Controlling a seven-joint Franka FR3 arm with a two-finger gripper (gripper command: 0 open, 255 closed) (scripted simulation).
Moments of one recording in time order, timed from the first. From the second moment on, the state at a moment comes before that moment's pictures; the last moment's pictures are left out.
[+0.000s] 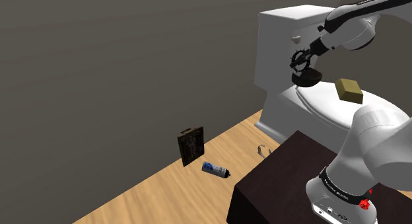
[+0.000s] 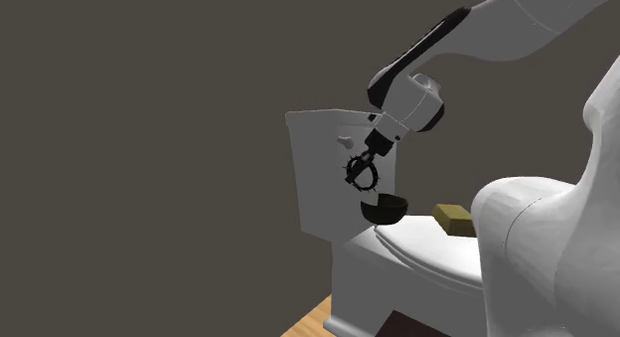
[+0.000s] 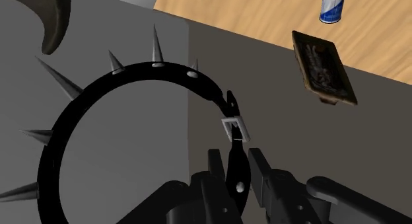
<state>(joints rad) 0.46 -0.45 -1.24 -2.33 0.22 2.48 -1.27</state>
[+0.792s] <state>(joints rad) 1.07 -0.54 -1.92 -1.87 0.12 2.30 -1.34</state>
